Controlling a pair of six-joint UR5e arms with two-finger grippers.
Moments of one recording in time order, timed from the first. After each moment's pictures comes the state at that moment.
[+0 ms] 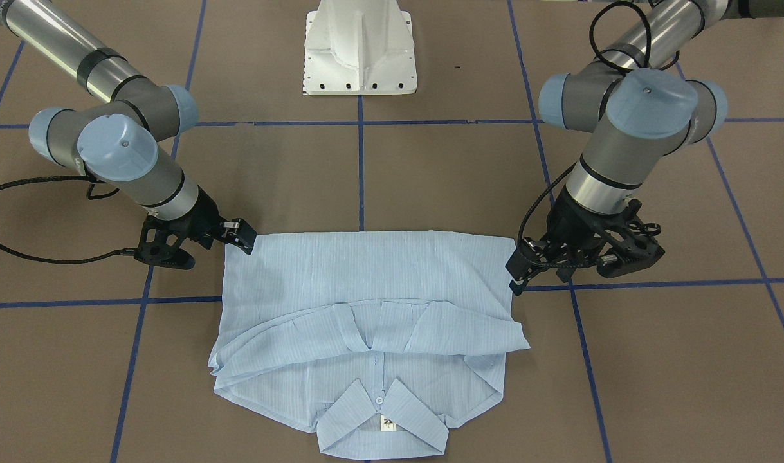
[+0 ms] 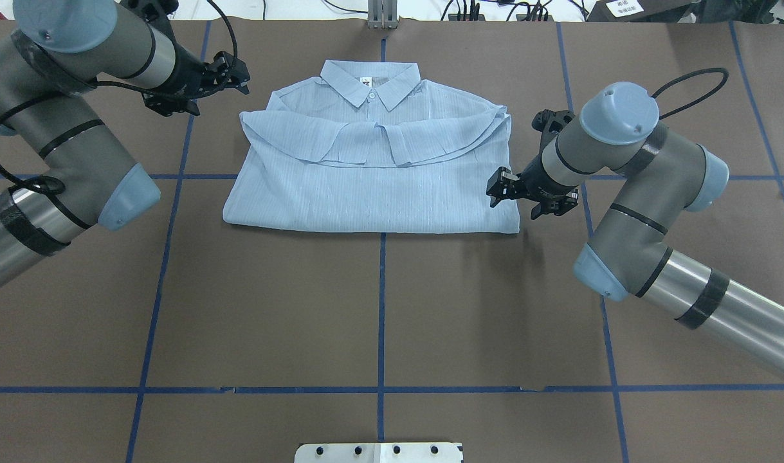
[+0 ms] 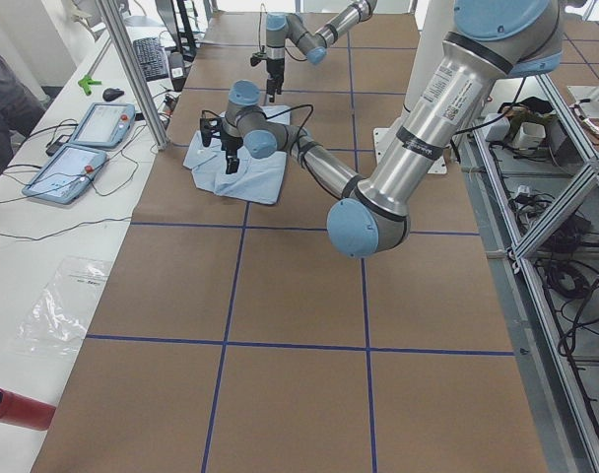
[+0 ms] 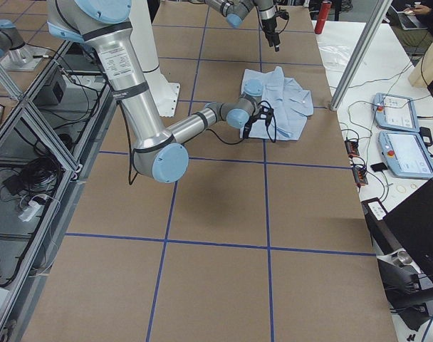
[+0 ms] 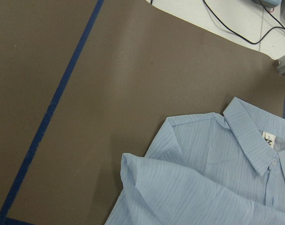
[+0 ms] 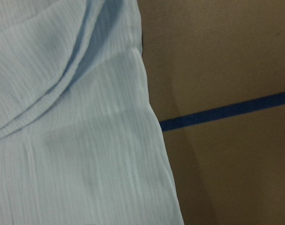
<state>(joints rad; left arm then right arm) -0.91 -2.13 -1.58 -1.97 -1.96 -1.35 0.74 -1.13 1.53 -1.16 2.12 1.32</state>
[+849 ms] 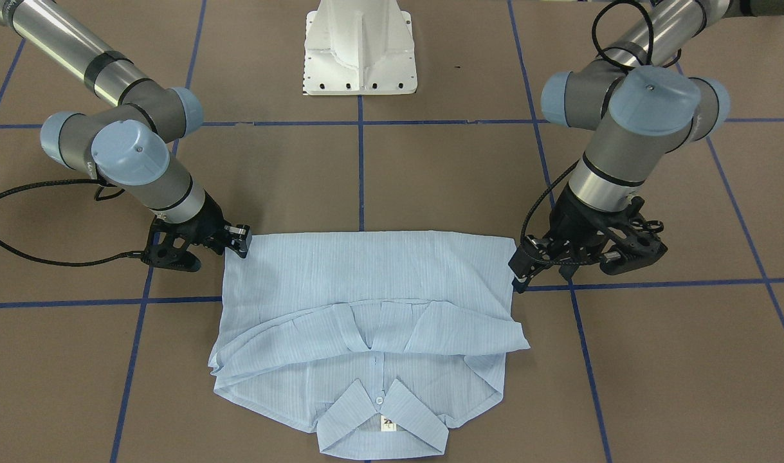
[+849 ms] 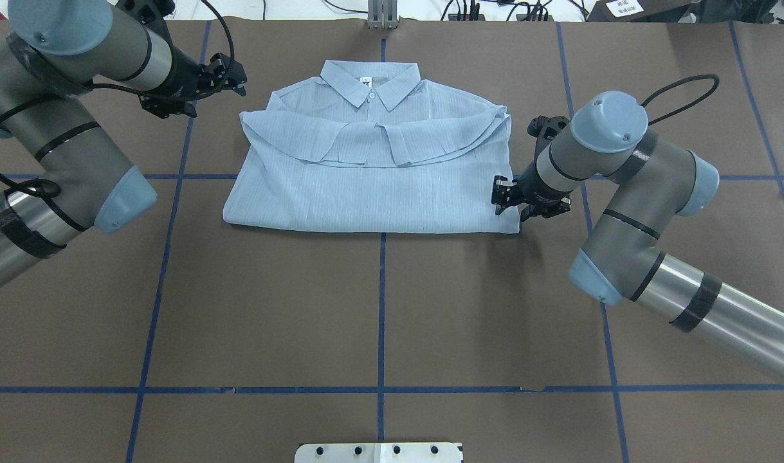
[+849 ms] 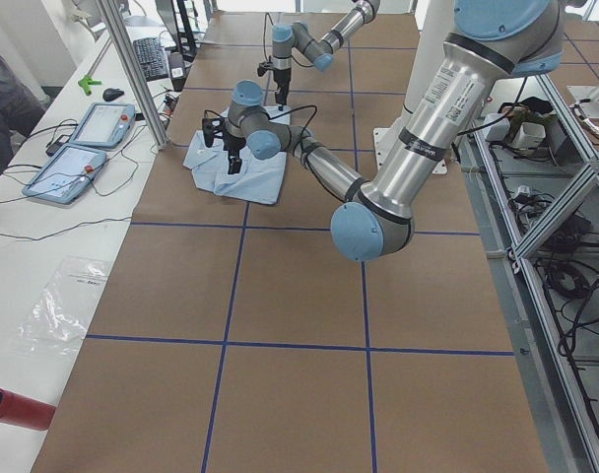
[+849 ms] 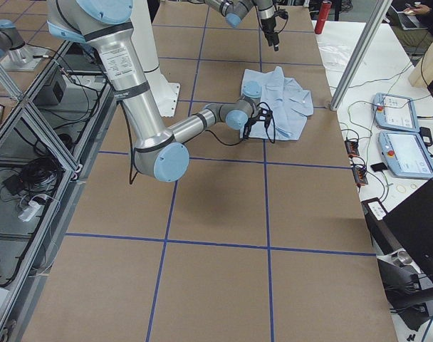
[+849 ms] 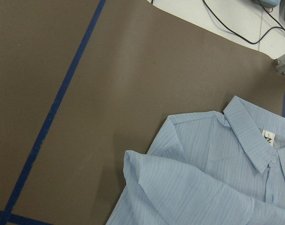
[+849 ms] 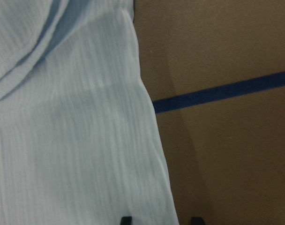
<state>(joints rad) -0.91 -2.12 -1.59 -1.97 -1.96 -1.35 0.73 -1.12 1.51 -1.16 2.09 1.31</state>
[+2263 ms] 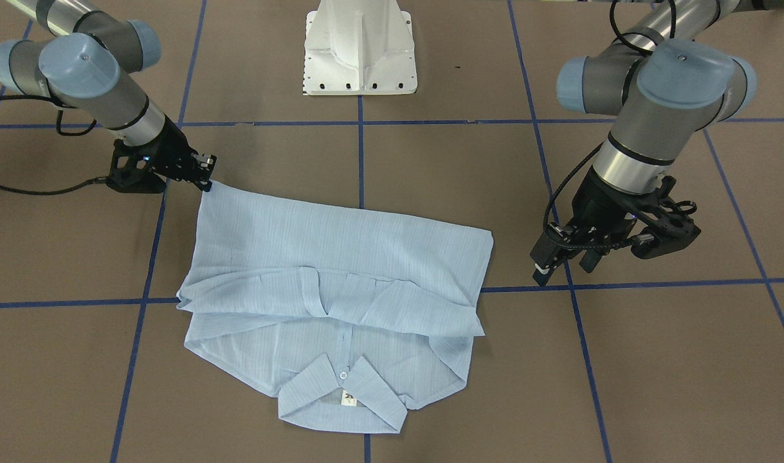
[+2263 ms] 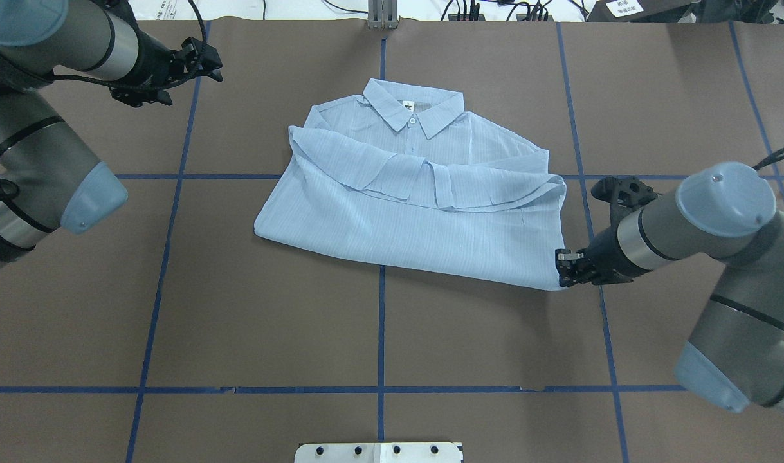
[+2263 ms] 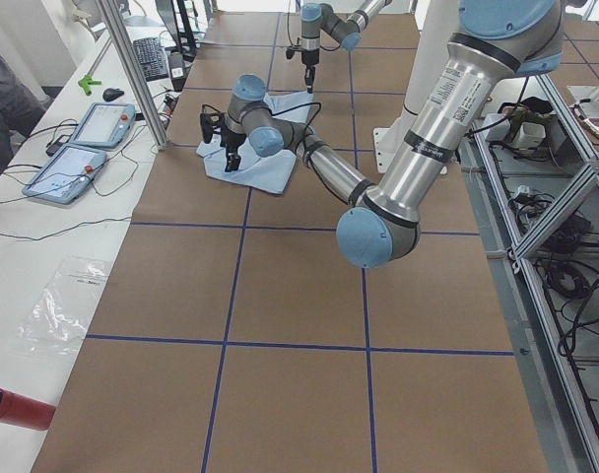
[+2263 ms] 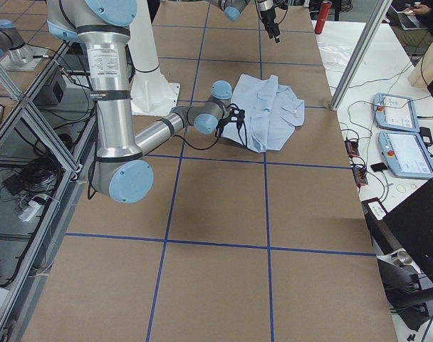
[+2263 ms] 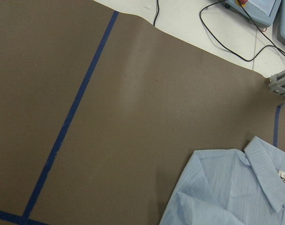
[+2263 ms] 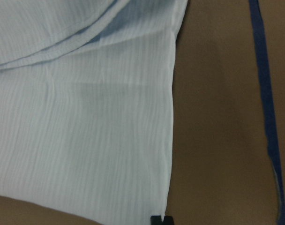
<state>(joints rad) -0.94 -2.06 -1.69 -1.94 -1.93 -1.35 0.63 -1.52 1.97 -1.16 2.10 1.32</state>
